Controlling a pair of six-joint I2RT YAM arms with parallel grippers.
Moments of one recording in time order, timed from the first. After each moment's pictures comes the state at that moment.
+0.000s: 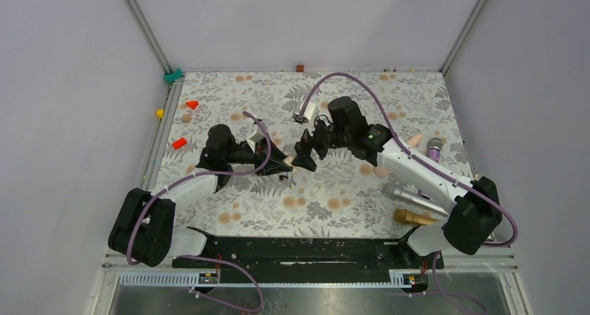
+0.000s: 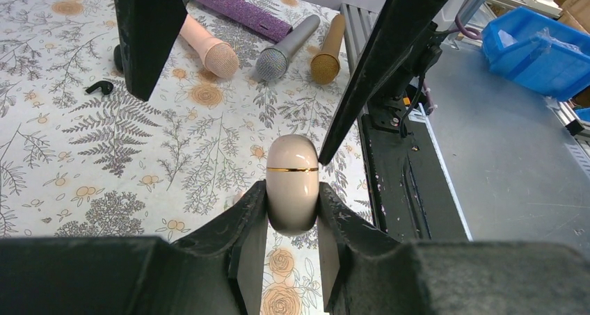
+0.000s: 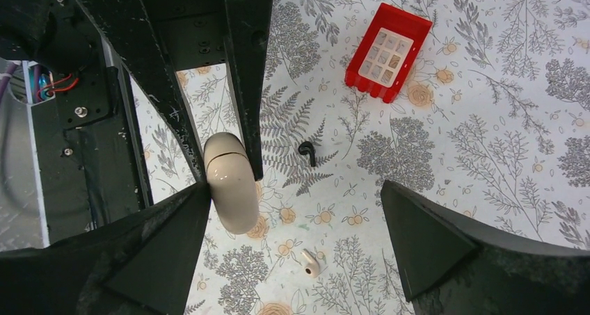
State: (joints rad) left arm -0.37 1.31 0.55 0.70 1.24 -0.21; right arm 0.72 1.44 1.20 -0.35 -0.51 -0.23
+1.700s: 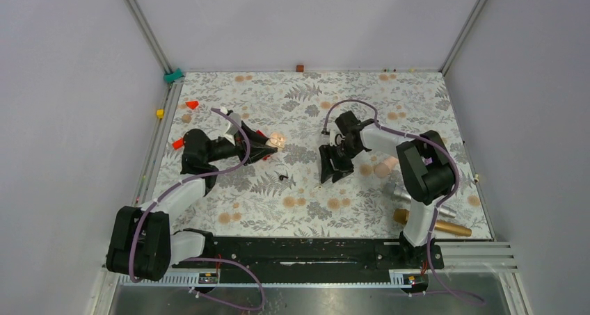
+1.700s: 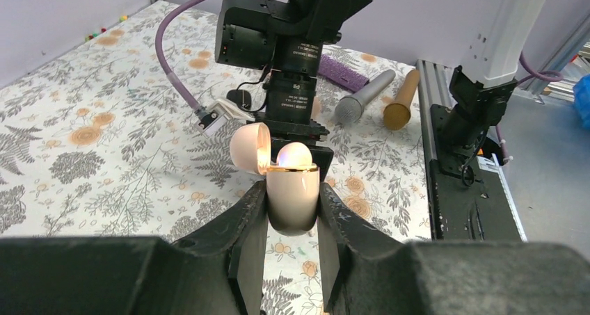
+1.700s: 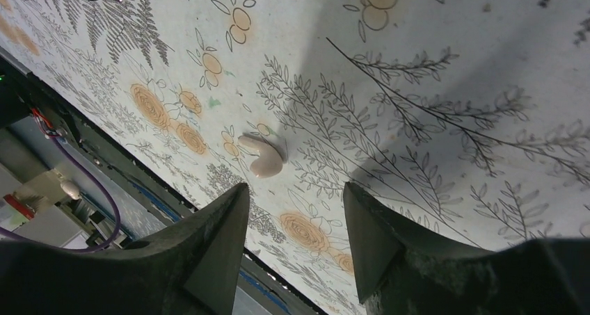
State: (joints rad) left arm -0.18 1.20 0.50 0.91 1.16 -0.34; right arm 0.46 1.87 1.16 -0.67 -0.54 0.18
